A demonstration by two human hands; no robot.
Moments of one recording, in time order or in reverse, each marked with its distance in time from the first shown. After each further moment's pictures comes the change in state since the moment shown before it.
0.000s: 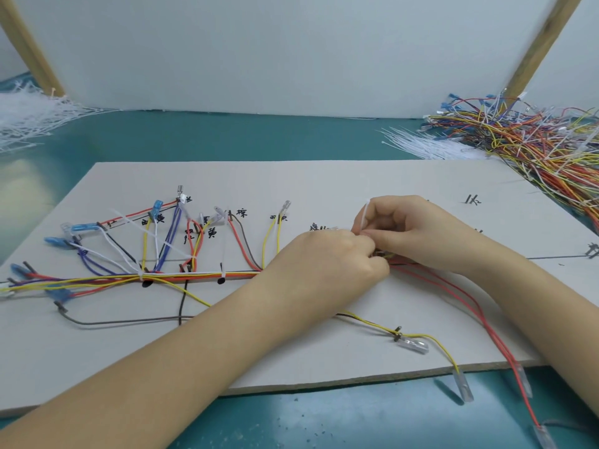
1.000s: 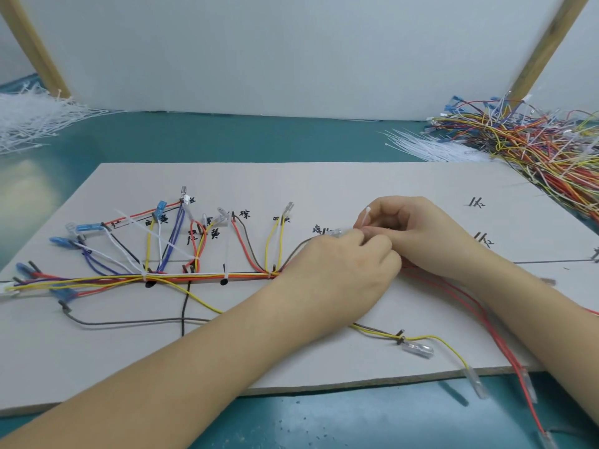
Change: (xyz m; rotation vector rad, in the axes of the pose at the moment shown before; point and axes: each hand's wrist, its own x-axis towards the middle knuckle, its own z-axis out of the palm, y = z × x) left_hand 0.005 0.006 0.022 0.196 0.108 -0.023; right_hand 0.001 0.004 0.007 0.047 0.166 0.016
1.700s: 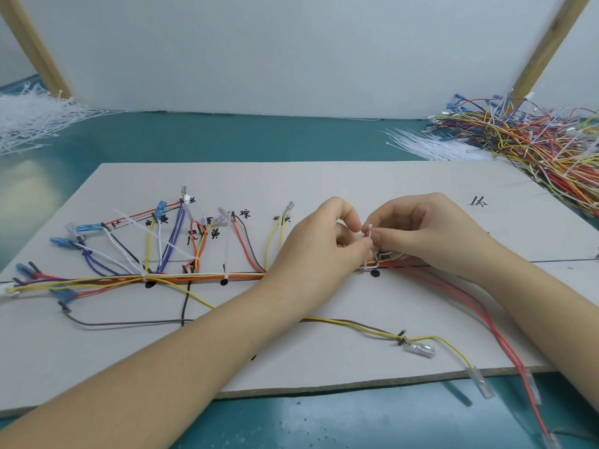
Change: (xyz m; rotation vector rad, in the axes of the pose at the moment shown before) left_hand 0.003 -0.011 0.001 -1.259 0.059 -0.711; right_hand -0.008 -0.007 -0.009 -0.072 0.047 -0.007
